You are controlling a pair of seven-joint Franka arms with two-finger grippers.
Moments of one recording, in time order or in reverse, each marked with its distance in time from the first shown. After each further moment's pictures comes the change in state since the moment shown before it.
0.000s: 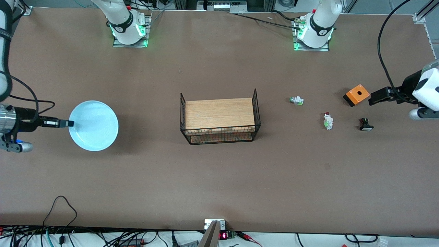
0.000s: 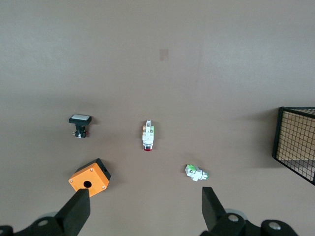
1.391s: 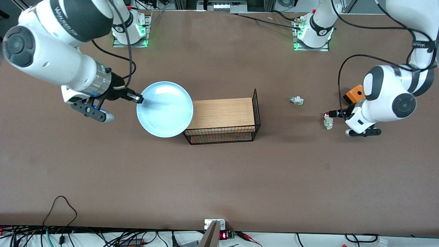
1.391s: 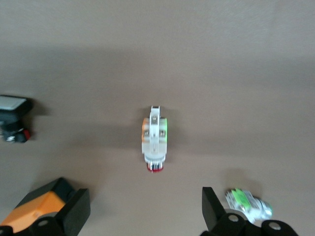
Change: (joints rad) left arm -0.002 0.192 -0.004 -0.476 0.047 0.480 0.000; right arm 0.510 -0.226 0.019 -0.166 -0.060 0.218 0.745
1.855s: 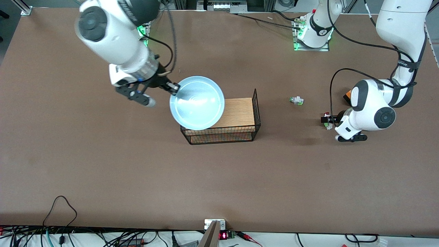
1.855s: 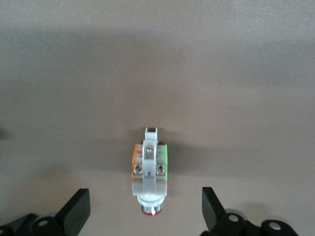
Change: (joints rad) left arm 0.000 0.120 0.000 0.002 0.000 0.104 0.000; right arm 0.221 -0.027 0.000 -0.148 -0.069 0.248 0.203
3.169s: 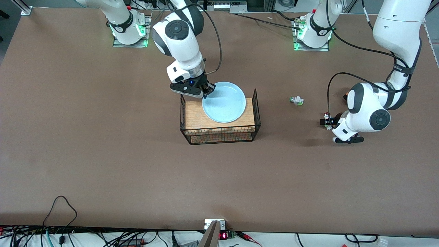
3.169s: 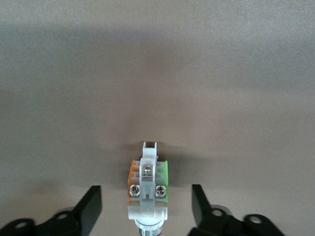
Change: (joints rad) left arm 0.000 0.034 0.000 -0.001 0.000 0.041 0.000; right arm 0.254 0.074 -0.048 -0.345 -0.157 0.529 0.105
